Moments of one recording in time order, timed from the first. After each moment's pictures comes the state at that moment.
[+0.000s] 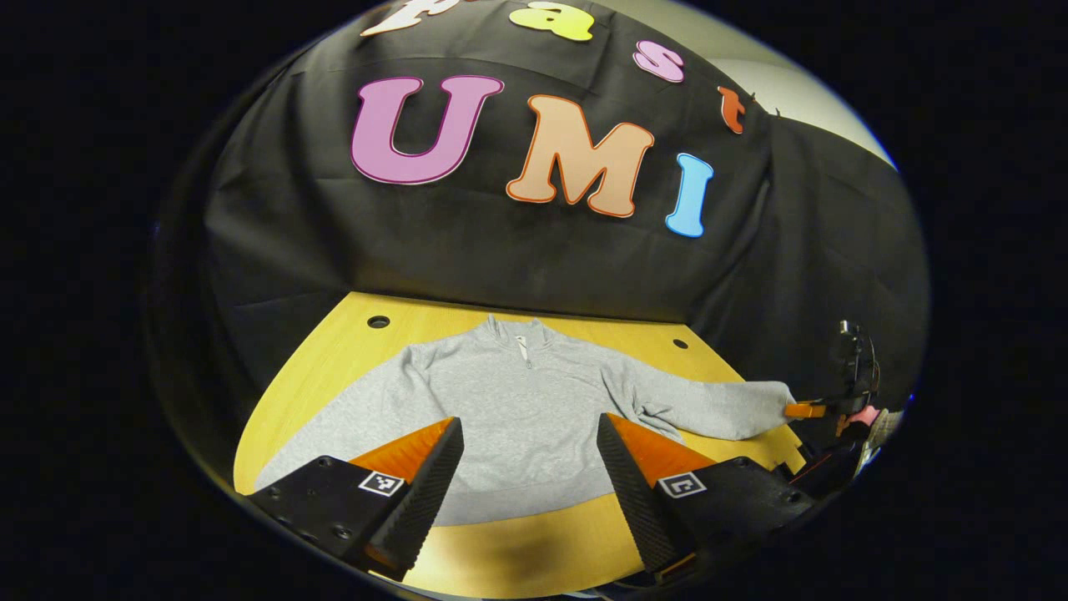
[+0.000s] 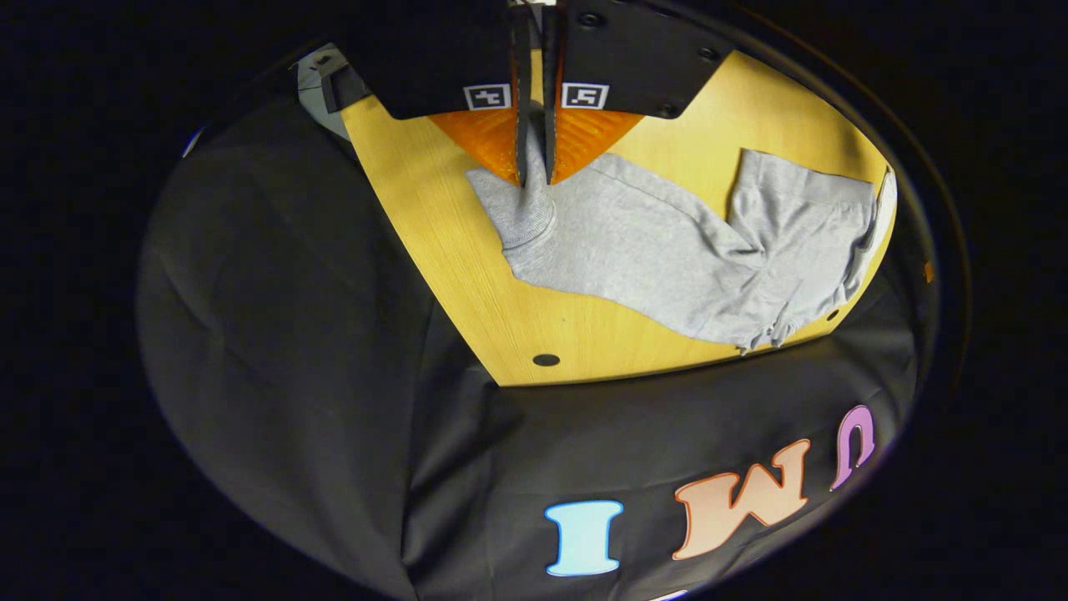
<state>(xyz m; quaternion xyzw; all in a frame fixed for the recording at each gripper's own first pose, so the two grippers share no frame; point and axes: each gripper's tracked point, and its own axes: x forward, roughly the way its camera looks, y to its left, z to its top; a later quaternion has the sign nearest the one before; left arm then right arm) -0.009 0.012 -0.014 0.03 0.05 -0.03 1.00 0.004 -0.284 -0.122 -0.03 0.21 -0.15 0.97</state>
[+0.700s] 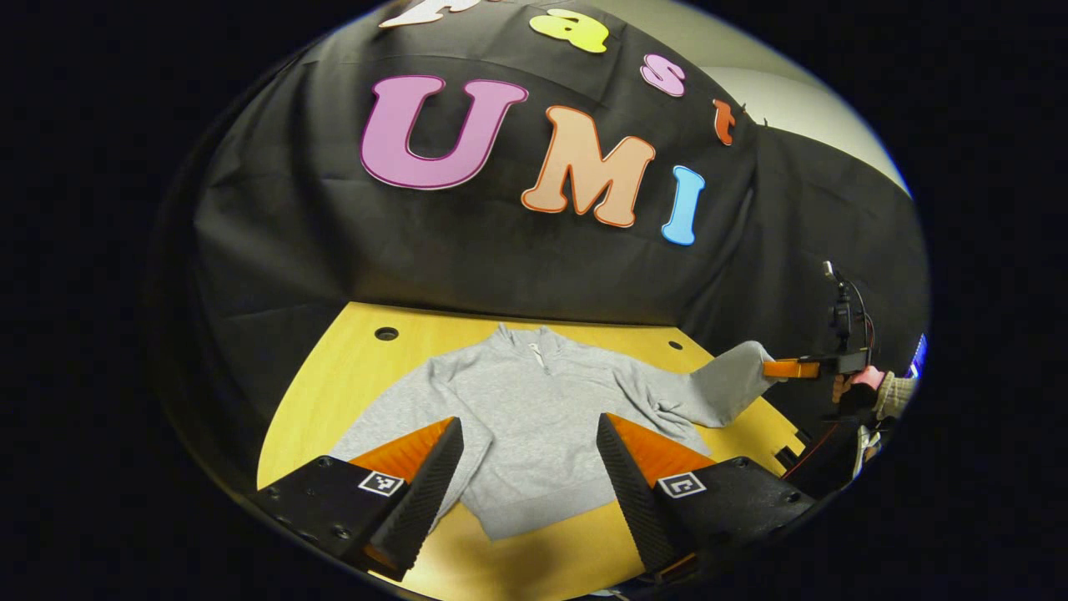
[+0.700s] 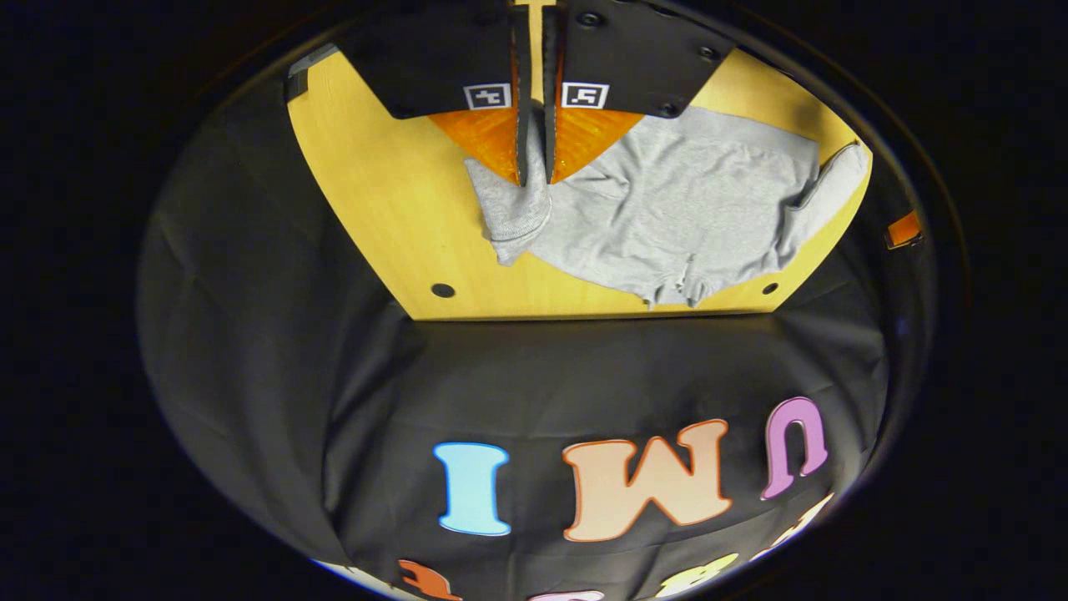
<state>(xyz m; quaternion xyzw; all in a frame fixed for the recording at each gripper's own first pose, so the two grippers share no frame) -0.022 0.088 -0.005 0.03 0.04 -0.07 1.00 0.062 -0.080 -0.055 -0.06 0.16 -0.07 0.98</state>
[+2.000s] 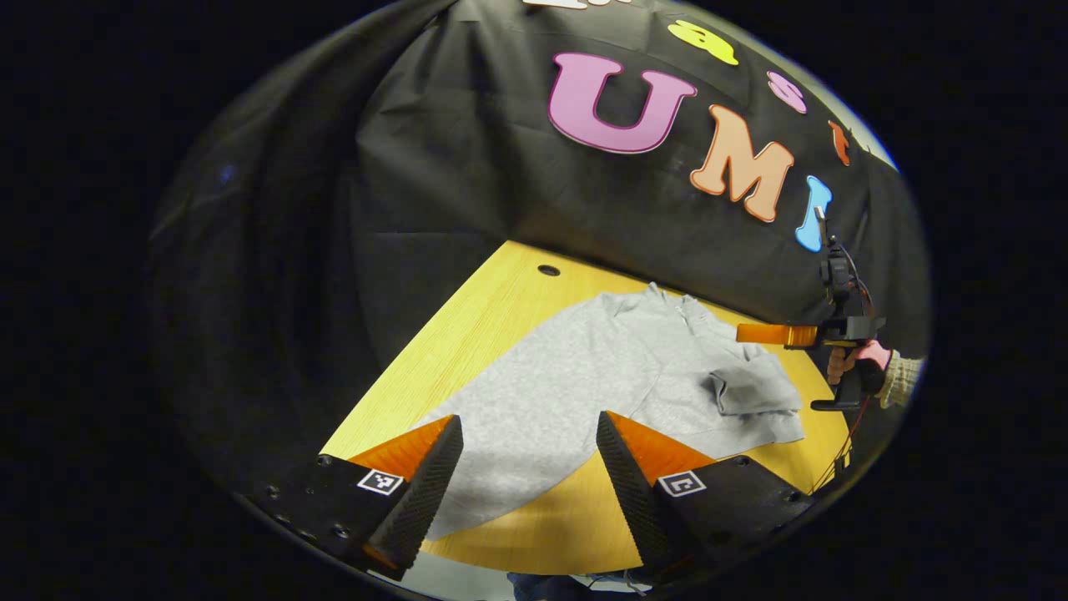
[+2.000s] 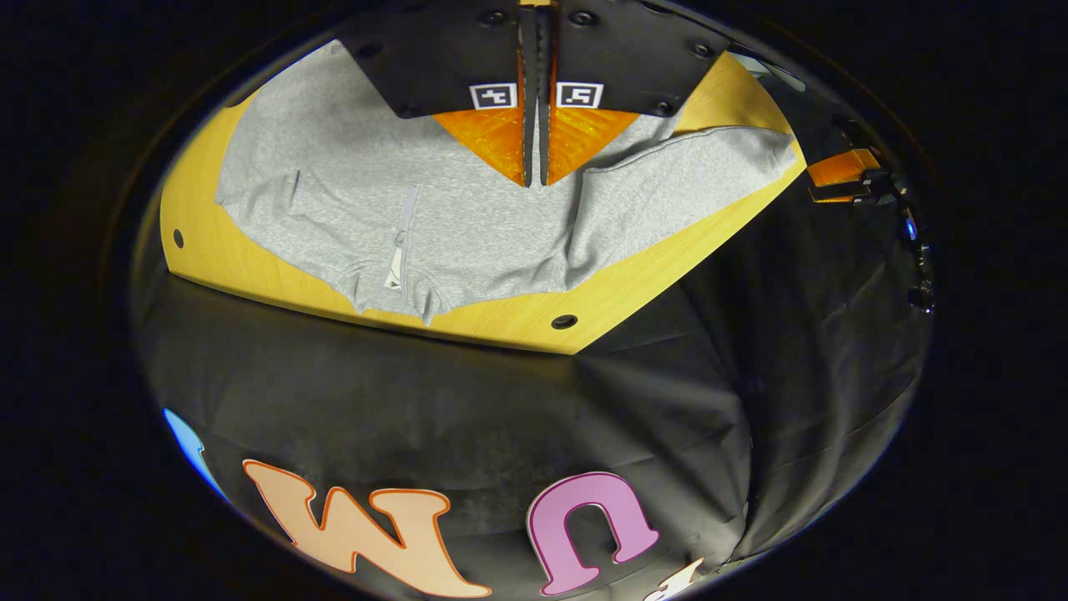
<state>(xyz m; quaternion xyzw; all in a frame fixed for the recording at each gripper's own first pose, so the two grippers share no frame) -0.096 0.253 -0.109 -0.06 0.08 0.14 0.98 0.170 0.265 -0.164 -0.10 0.22 0.23 0.94</state>
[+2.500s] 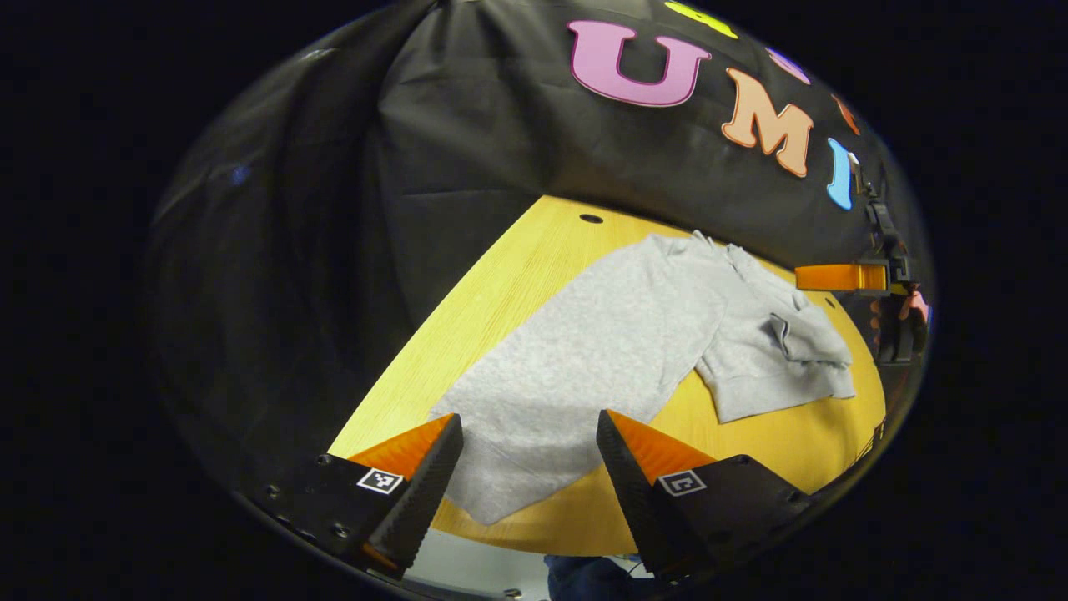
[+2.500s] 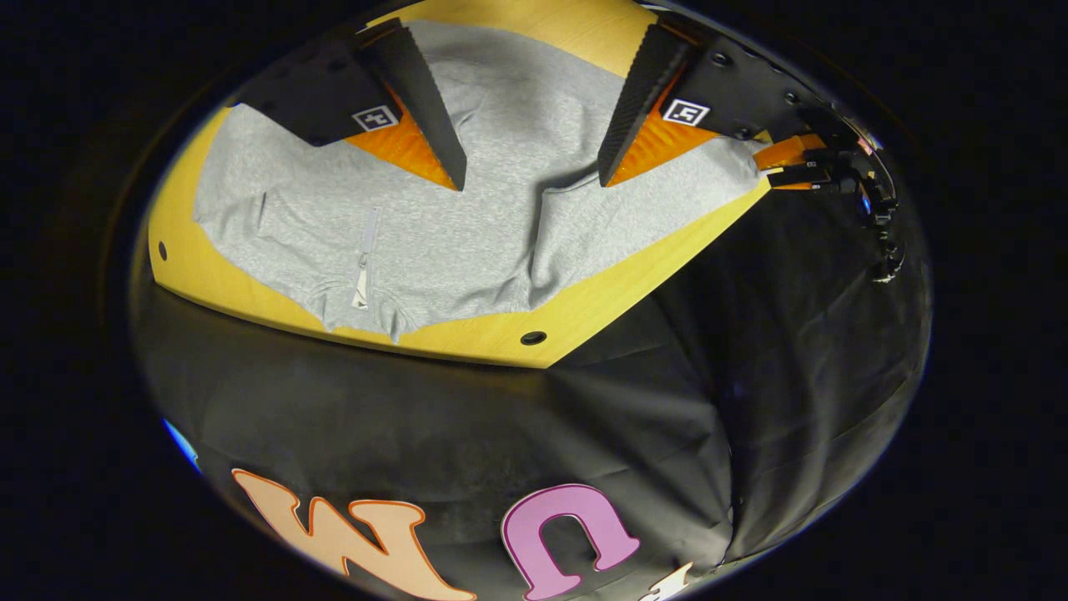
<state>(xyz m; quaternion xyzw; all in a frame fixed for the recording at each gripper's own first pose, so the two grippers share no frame) -0.113 0.294 -0.181 -0.03 0.15 0.19 0.97 0.137 0.269 -0.173 -0.10 0.24 0.24 0.94</state>
